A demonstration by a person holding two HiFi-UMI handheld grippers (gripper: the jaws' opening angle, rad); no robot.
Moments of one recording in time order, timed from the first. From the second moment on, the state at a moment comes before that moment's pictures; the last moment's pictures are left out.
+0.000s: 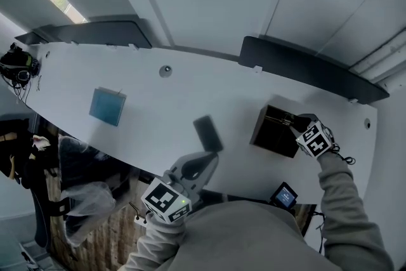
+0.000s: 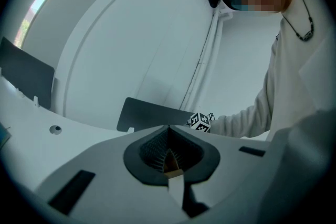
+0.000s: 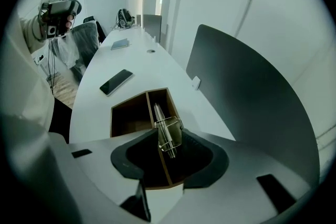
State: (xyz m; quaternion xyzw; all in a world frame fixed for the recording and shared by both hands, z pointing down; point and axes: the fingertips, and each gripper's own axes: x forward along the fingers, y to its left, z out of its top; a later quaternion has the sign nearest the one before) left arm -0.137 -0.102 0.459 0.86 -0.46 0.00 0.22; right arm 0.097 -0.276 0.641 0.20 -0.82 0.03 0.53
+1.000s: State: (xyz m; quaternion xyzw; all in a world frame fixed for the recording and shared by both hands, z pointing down) left arm -0.059 -0.145 0.402 0.93 -0.34 0.00 0.17; right arm 0.102 -0.230 0.560 0.27 -0.87 0.16 0.38
